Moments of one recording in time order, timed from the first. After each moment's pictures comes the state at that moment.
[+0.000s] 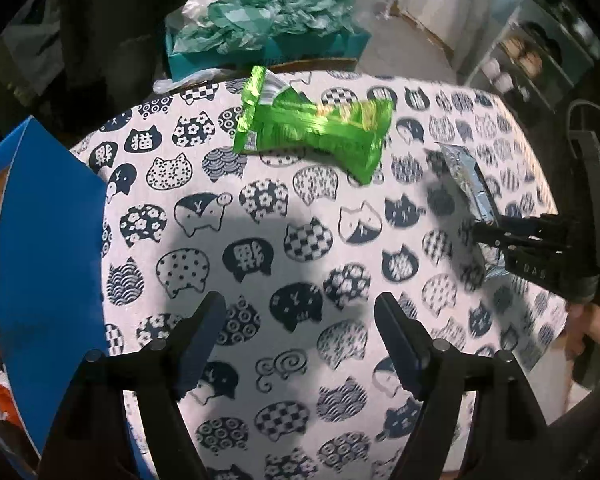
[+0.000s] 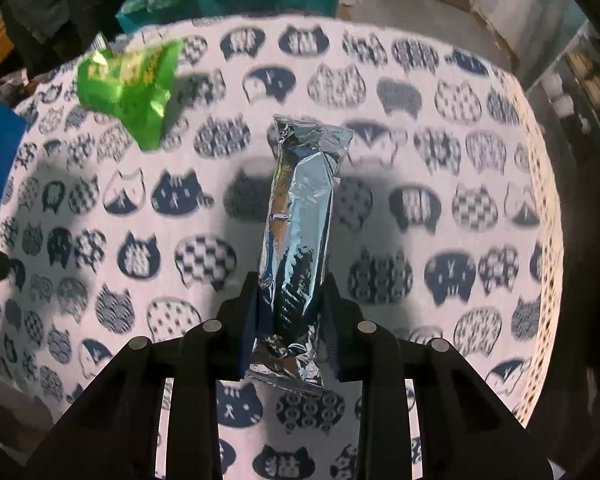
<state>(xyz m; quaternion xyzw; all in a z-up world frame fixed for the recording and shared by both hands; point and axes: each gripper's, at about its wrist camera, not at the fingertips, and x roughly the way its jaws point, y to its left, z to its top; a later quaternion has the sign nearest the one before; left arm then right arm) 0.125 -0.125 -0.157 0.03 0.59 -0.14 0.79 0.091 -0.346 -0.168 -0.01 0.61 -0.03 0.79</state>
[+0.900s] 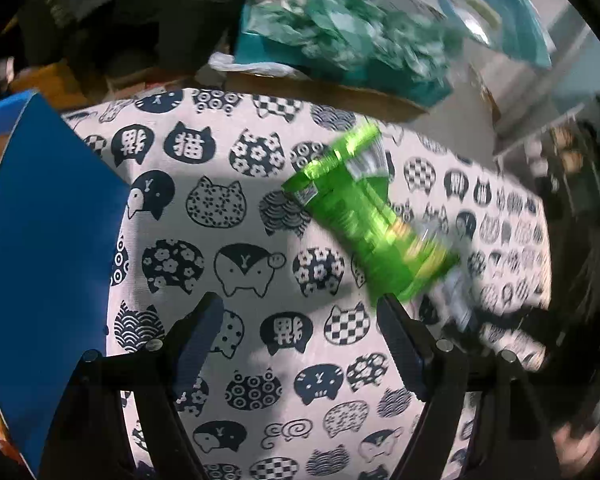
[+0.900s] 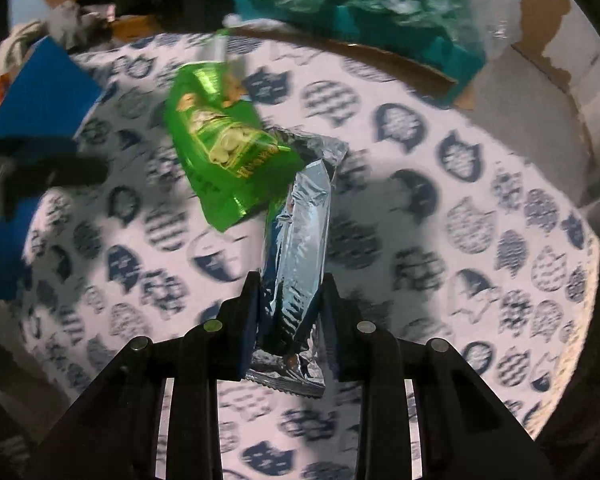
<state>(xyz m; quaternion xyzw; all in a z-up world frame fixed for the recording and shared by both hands) 0.196 -0.078 -0.170 -0.12 0.62 -0.06 0.77 0.159 -0.279 -0.179 -0.09 0.62 0.14 0.77</state>
